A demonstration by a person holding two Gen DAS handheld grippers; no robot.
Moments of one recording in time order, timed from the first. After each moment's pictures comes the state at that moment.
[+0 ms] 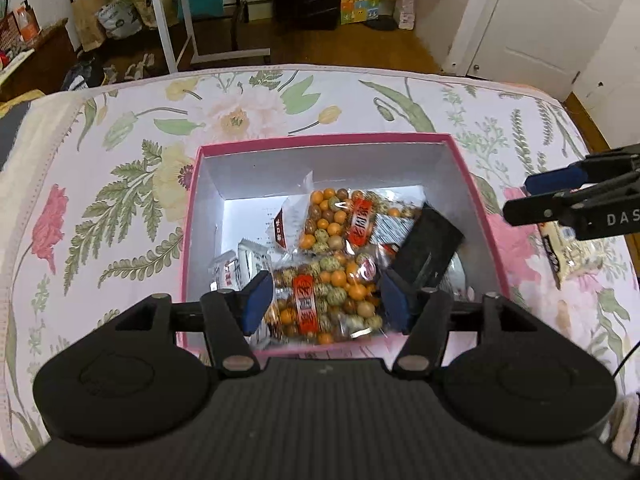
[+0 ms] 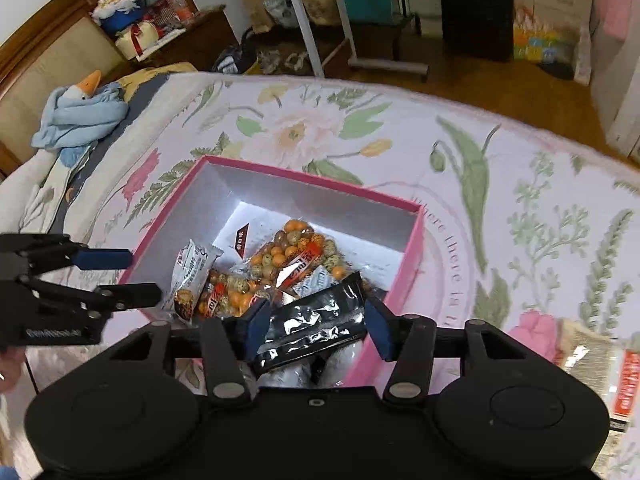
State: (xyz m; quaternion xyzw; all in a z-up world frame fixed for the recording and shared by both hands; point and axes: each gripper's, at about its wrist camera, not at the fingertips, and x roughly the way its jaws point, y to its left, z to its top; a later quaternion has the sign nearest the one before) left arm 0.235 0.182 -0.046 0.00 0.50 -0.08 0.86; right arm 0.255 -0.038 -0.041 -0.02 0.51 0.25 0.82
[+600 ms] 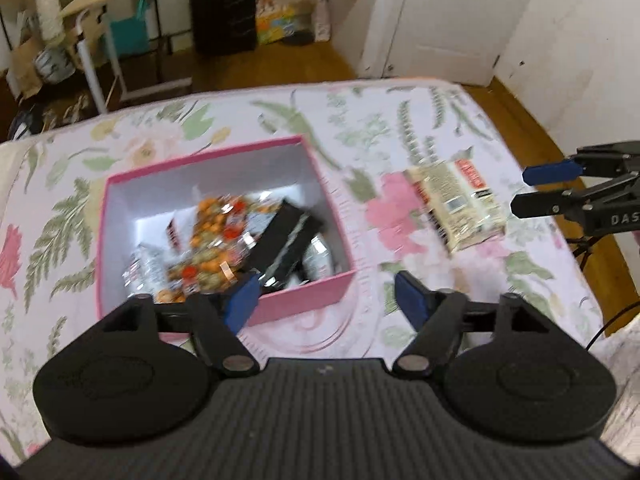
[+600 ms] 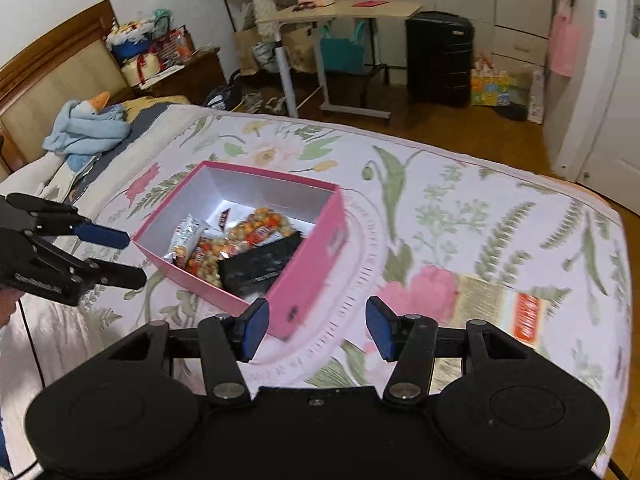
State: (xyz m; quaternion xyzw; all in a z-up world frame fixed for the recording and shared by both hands) left arm 0.163 0.090 0.005 0.02 0.47 -0.19 0.86; right arm 0.141 -0.163 0.018 -0.03 0.45 0.22 0.87
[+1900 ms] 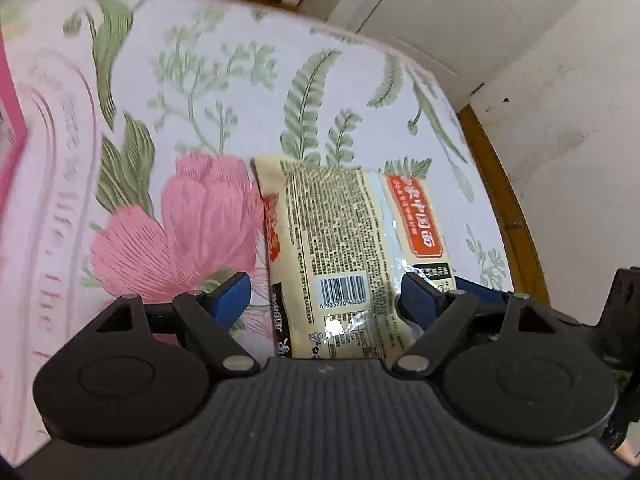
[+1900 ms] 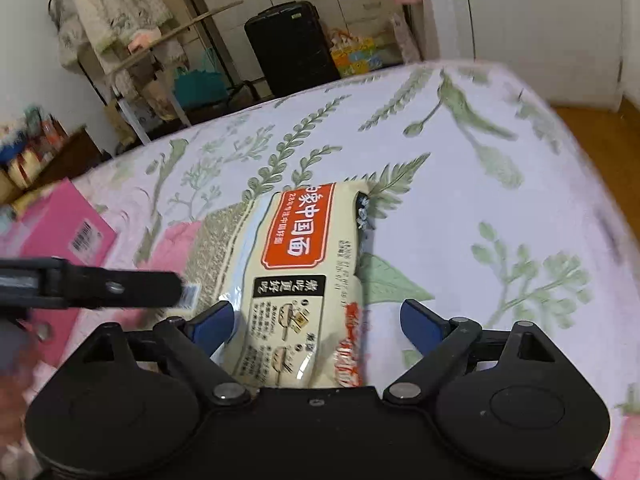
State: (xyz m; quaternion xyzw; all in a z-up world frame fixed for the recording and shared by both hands) left arm 0.306 -0.147 -0.211 -0.16 0.51 -0.22 0.82; right arm 0.208 -0.359 -0.203 0.15 0.43 0.11 0.88
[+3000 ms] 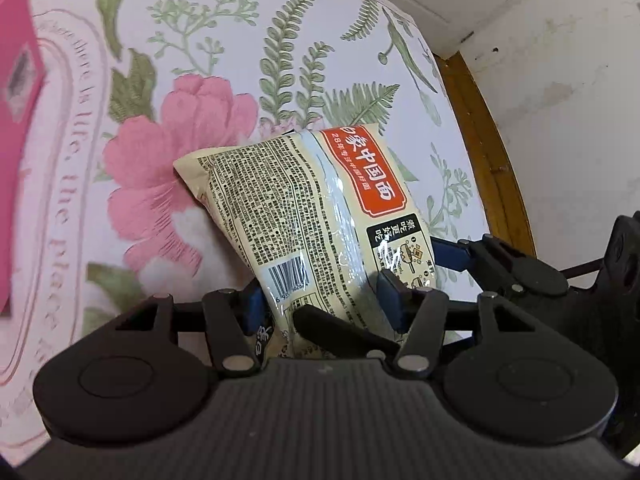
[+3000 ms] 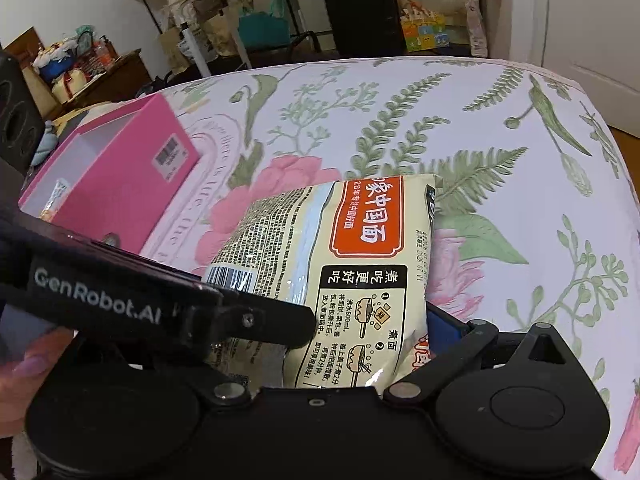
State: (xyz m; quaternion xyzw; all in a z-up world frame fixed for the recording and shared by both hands) left arm 0.244 -0.135 -0.178 -0.15 0.57 -0.24 0.77; right arm 0.167 -0.276 -0.167 0.03 0.47 0.18 0.86
